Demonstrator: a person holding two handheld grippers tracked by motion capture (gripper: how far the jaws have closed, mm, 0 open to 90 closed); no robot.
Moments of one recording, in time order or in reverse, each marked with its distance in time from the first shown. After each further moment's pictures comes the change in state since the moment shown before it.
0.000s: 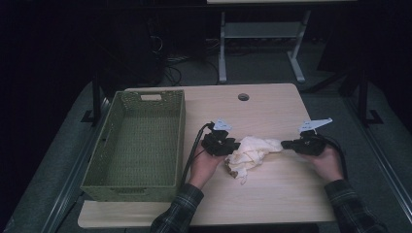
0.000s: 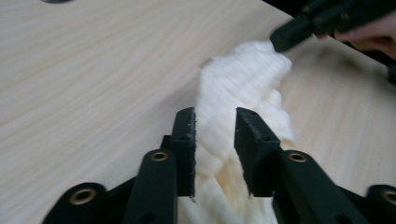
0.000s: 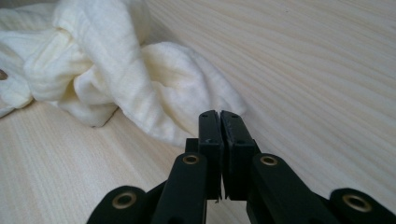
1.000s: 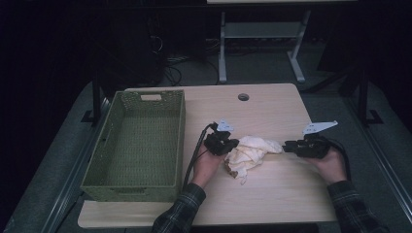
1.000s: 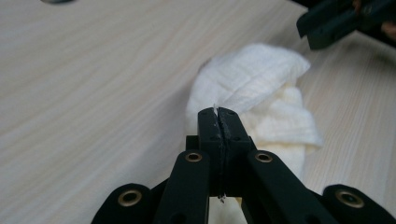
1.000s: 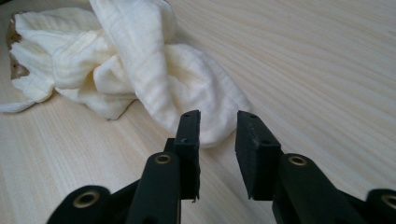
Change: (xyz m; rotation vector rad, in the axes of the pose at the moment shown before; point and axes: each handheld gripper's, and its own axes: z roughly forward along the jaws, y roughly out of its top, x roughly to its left) left arm 0.007 -0.001 0.016 0.000 0.039 0.035; right arm 0.005 -0.006 -0.011 -0.030 0.010 -0.012
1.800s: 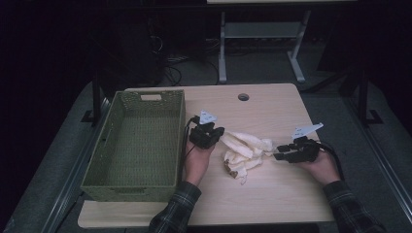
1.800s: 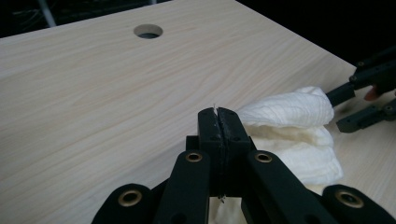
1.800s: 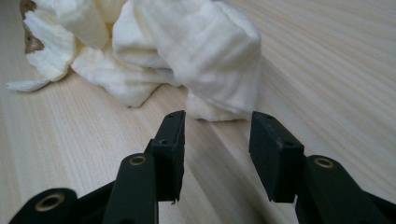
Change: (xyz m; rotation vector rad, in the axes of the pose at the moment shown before) left arm 0.016 0.006 -0.048 -0.131 0.180 -0.123; right arm 0.010 -0.001 0.027 0.082 0.095 -0.036
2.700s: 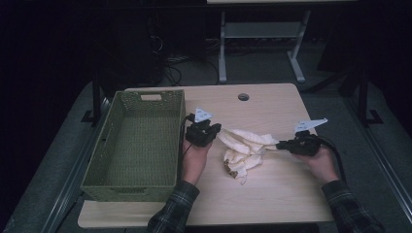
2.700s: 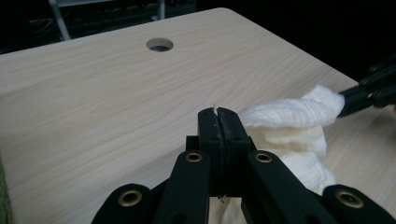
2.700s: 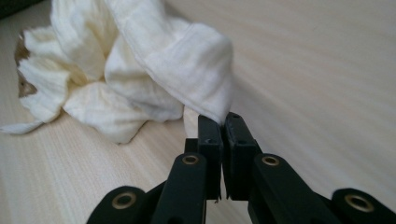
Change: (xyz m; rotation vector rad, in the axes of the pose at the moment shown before) left arm 0.002 0.007 -0.013 -0.038 0.016 -0.014; right arm -0.003 0.014 -0.011 -0.084 -0.060 0.032
